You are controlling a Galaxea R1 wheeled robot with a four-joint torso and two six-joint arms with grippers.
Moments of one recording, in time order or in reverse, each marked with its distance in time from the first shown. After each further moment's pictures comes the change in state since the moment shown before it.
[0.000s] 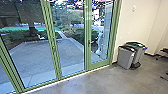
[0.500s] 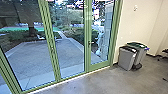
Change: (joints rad) left arm 0.001 0.000 0.000 0.000 -0.016 0.000; right arm -0.002 0.000 -0.001 0.000 0.001 0.000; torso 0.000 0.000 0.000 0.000
